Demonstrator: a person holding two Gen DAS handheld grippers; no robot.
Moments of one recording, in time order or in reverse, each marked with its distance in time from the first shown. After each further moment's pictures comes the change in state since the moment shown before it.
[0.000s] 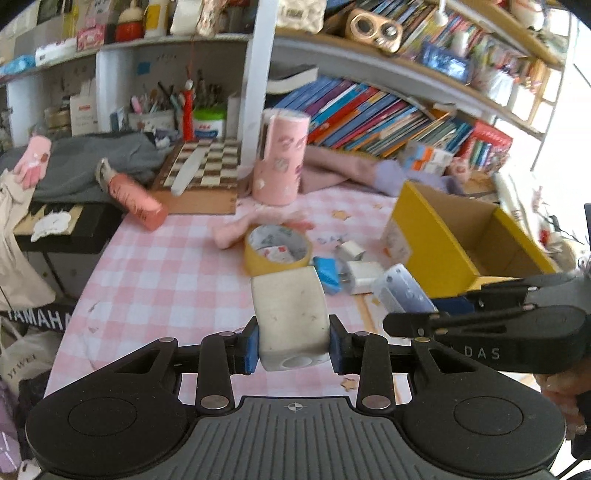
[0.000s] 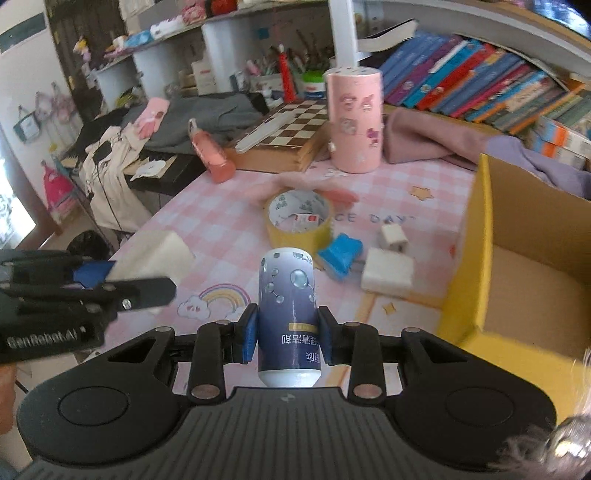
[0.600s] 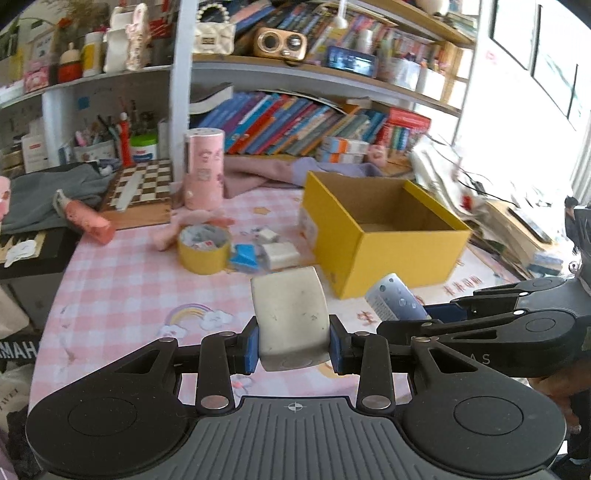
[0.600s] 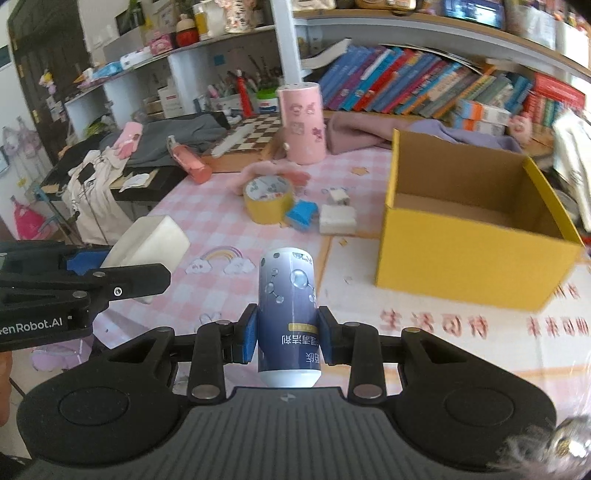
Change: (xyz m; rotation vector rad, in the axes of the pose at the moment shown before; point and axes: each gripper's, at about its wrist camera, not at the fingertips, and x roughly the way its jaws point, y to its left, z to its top) left arm -0.066 -0.048 -0.042 0.149 -0.027 -0.160; right arm -0.103 0.026 -0.083 0.126 -0.068 -0.136
